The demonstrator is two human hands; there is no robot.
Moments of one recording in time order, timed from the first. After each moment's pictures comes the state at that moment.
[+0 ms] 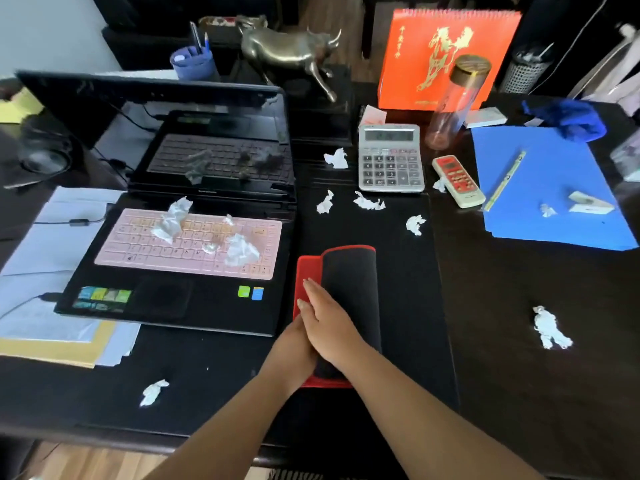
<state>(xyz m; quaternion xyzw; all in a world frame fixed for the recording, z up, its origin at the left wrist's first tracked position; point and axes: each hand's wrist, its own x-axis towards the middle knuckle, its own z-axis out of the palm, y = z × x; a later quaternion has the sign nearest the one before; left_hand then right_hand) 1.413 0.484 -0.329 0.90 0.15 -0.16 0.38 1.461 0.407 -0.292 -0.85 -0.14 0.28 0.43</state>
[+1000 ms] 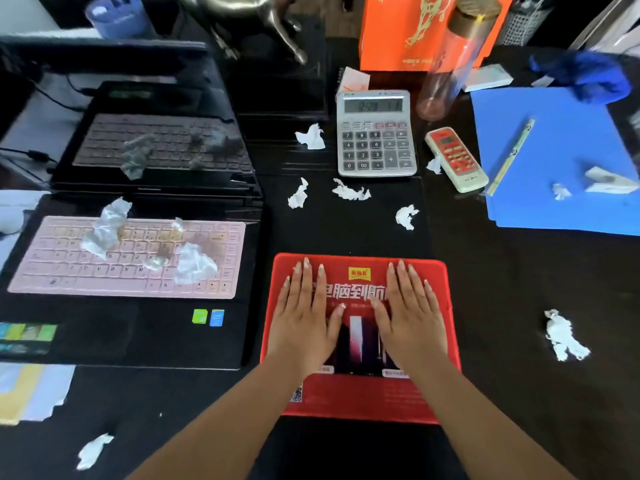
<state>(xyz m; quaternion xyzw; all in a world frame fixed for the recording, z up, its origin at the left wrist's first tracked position) 1.480 0.457 -0.359 0.99 0.03 -0.07 0.08 1.513 0.300 -0.358 -0.99 -0.12 0.08 0.09</state>
